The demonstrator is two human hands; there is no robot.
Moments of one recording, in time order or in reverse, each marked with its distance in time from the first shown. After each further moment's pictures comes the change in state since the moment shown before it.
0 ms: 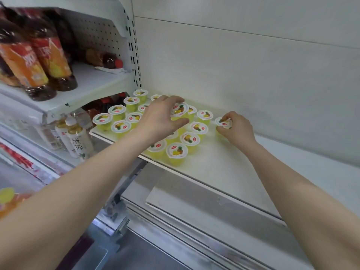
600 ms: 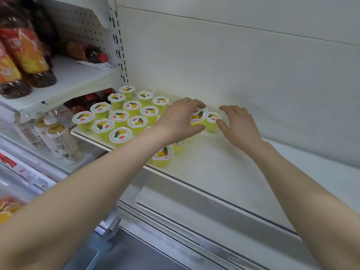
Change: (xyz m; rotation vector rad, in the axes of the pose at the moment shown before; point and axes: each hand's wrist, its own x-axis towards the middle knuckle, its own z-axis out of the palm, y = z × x) left_hand 0.029 0.041 0.054 -0.011 -0.130 0.167; right_hand 0.006 0.031 -0.021 -0.321 0.098 -0.339
